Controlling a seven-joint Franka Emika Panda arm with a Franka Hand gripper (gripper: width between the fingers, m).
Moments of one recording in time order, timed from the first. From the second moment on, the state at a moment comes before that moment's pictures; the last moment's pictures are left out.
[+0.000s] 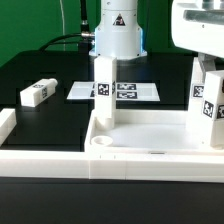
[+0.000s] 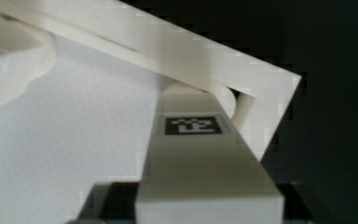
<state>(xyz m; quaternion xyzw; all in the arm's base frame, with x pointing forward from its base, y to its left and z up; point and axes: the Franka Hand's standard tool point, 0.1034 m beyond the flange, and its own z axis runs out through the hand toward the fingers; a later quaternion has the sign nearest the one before) 0.627 0.107 0.113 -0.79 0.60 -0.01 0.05</state>
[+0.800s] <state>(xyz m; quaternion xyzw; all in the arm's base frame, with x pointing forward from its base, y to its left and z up) 0.628 0.108 0.112 -0.73 0.68 0.00 0.05</state>
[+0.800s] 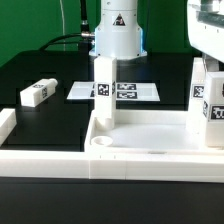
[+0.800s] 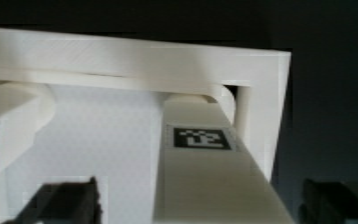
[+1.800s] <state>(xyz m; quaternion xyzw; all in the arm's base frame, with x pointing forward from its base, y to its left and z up) 0.625 0.106 0.111 -0.94 0.33 -0.01 0.01</state>
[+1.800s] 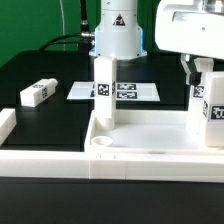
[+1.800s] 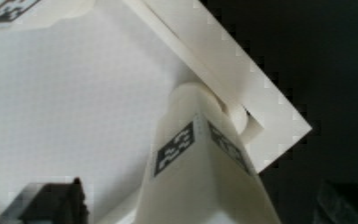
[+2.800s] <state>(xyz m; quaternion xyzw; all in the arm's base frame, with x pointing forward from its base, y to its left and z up) 0.625 0.107 0.110 -1.00 0.07 -0.02 0.00</state>
